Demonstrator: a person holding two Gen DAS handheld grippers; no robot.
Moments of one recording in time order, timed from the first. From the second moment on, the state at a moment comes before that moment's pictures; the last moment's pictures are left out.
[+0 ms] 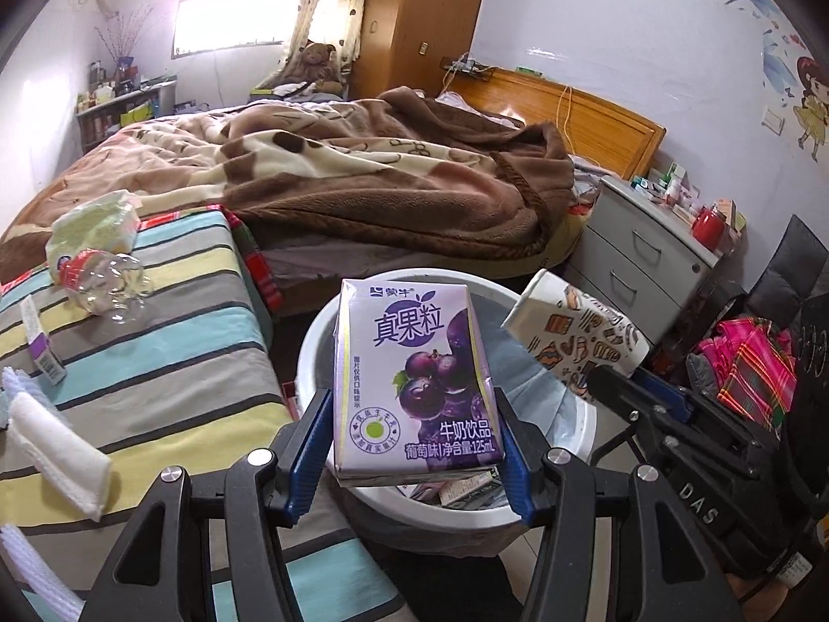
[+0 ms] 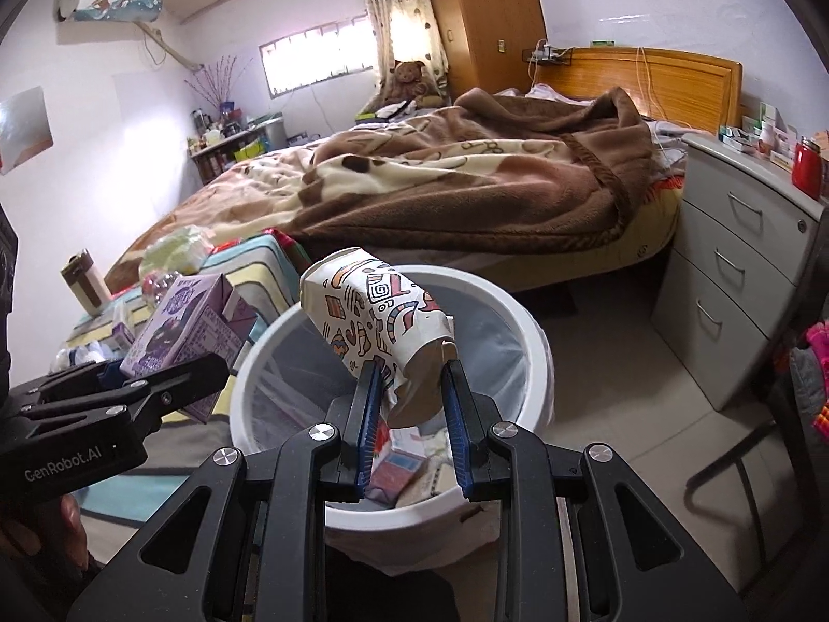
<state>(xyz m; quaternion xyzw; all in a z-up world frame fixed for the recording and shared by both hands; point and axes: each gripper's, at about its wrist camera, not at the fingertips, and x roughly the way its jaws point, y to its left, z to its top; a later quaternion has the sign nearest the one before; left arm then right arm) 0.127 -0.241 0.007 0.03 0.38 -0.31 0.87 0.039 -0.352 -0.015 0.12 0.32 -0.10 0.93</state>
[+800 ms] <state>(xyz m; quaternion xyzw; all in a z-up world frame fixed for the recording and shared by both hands) 0.130 -0.226 0.008 0.01 0.39 -0.31 0.87 0.039 -0.350 -0.014 0.12 0.34 -0.12 0.93</state>
